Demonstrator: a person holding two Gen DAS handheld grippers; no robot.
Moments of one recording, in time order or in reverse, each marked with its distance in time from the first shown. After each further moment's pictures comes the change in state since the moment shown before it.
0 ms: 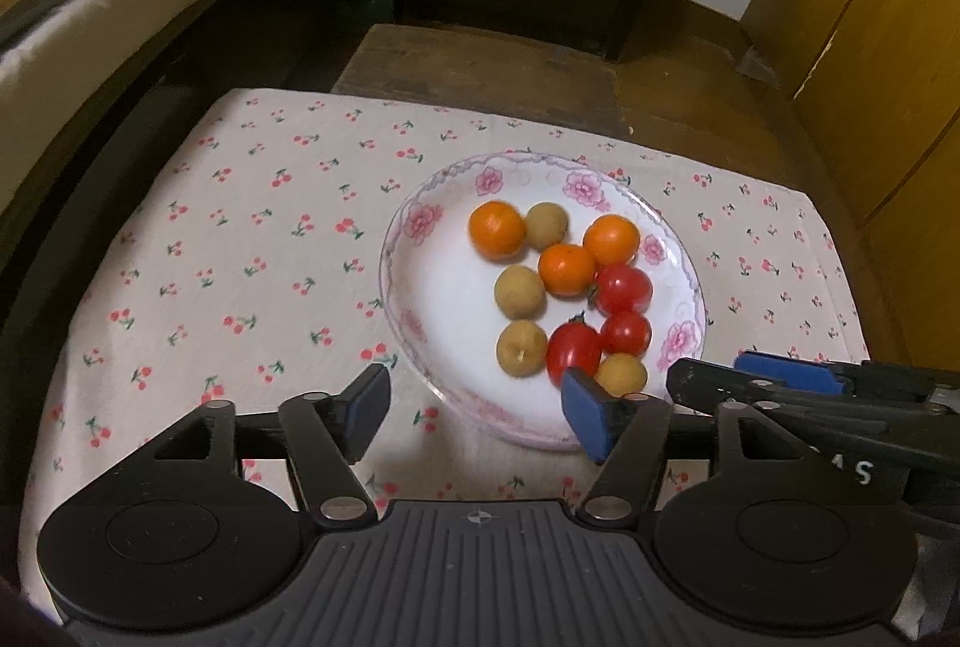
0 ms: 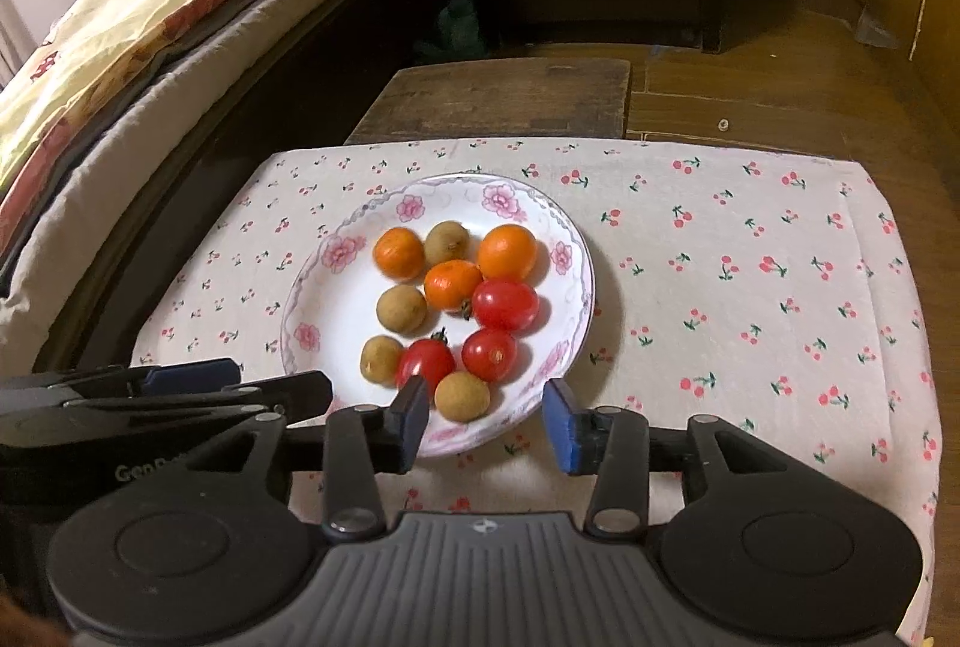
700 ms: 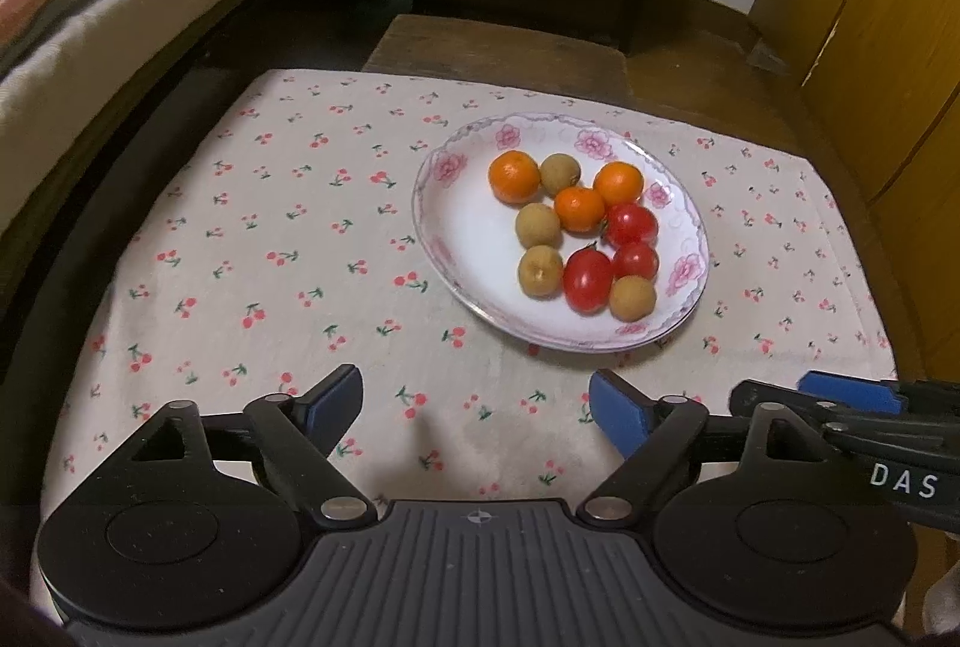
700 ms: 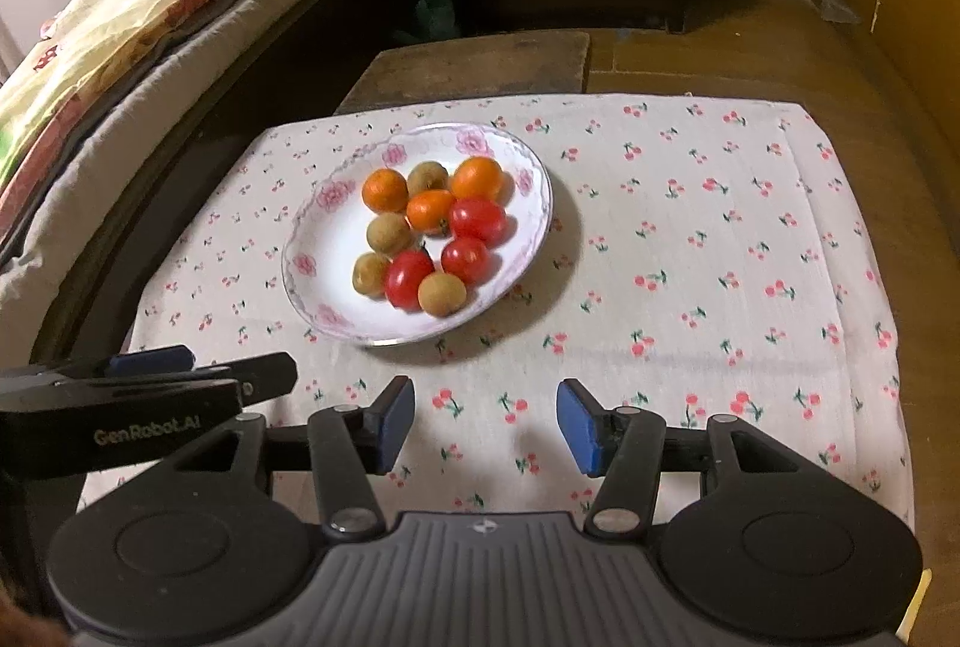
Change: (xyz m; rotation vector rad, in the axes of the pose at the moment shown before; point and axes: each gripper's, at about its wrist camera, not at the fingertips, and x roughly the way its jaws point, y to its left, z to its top) left arm -0.023 0.000 -0.041 0.019 -0.017 0.058; right arm -0.034 -0.006 -0.048 0.032 0.008 -0.036
